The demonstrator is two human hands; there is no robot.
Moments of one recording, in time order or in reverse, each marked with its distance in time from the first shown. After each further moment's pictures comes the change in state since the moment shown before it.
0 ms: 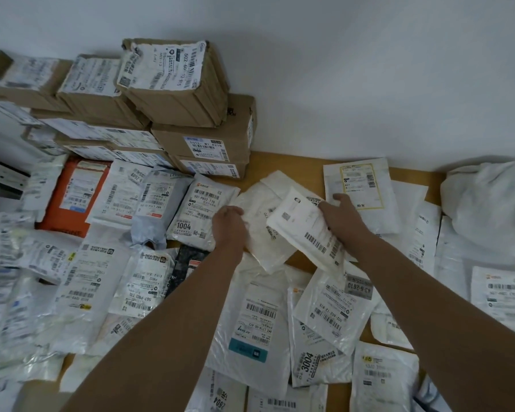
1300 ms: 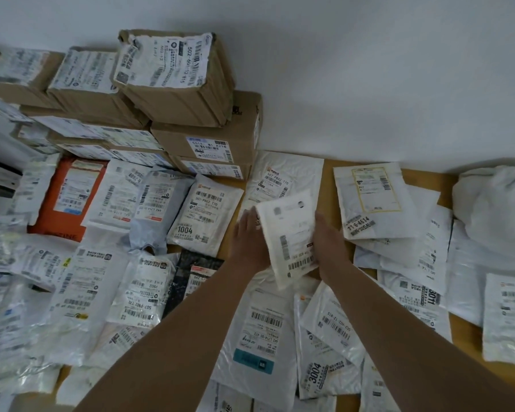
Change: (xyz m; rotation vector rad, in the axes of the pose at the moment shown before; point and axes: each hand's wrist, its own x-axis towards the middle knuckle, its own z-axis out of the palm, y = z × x) left_hand 0.008 -0.039 0.006 1.230 -0.418 0.527; right_hand -0.007 0.025 0.066 0.387 0.058 0.142
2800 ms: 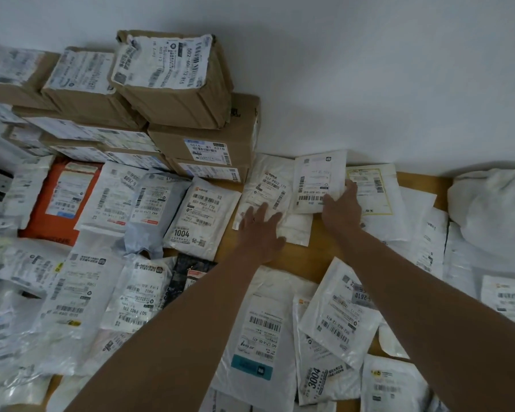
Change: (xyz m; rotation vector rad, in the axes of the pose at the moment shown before) left_hand 0.013 0.022 -0.022 -0.111 -0.027 0.024; right_hand 0.047 -0.047 -0.012 -0.332 0.221 -0.361
